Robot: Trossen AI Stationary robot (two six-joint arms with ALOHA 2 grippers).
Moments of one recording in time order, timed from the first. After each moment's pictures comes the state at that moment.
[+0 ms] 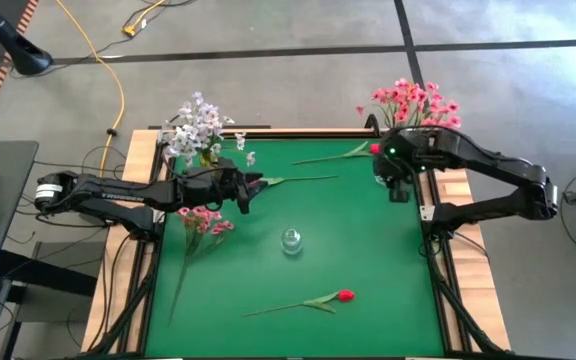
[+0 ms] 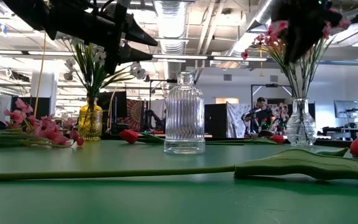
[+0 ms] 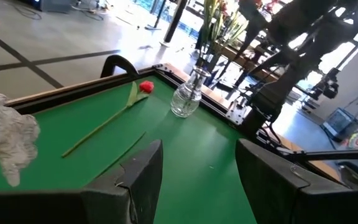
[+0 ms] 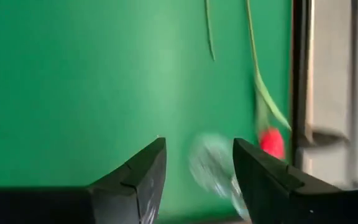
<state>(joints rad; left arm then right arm) 0.16 1.15 0.54 0.45 -0.21 -0.49 -0.37 1.10 1.18 -1.23 0.12 -0.41</state>
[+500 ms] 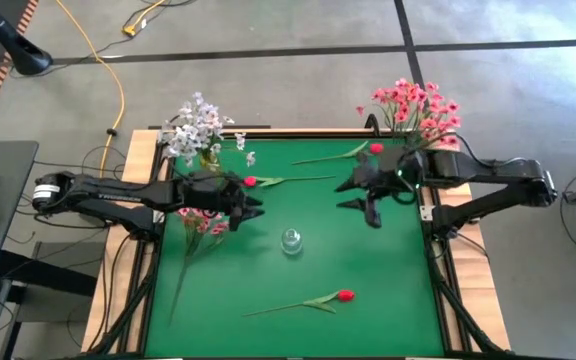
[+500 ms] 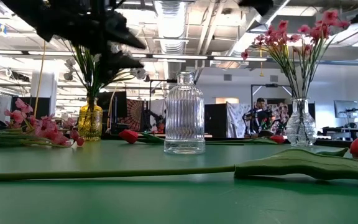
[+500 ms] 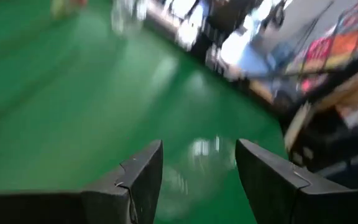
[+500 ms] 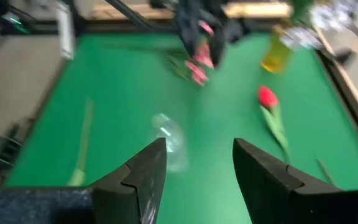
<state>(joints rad) 0.14 1.12 0.54 0.24 0.14 -0.58 -0.03 1.11 1.18 -0.62 -0.08 0.00</state>
